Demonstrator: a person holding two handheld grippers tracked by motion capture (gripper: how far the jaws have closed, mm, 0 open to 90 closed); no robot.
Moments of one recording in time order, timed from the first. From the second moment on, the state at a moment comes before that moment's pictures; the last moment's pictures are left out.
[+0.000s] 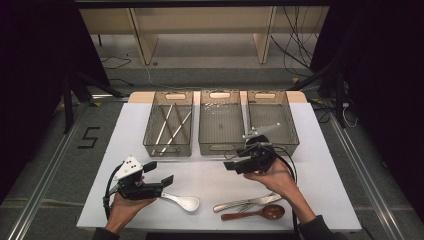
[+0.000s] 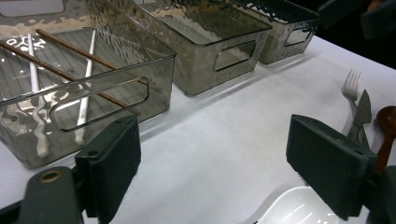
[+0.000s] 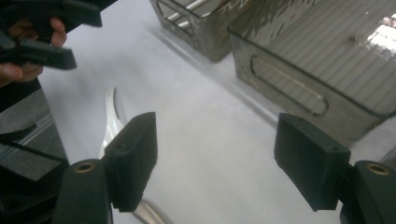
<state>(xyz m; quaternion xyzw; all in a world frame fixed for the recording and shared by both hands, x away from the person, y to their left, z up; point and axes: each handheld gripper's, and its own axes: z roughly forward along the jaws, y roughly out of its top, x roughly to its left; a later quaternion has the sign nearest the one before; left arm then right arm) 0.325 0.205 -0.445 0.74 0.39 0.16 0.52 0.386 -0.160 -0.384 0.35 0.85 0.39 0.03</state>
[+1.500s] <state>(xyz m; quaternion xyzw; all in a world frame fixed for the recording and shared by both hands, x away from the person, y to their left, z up) 0.326 0.203 -0.444 0.74 0.39 0.16 0.52 0.324 -0.180 -0.429 0.26 0.92 0.28 -0.01</state>
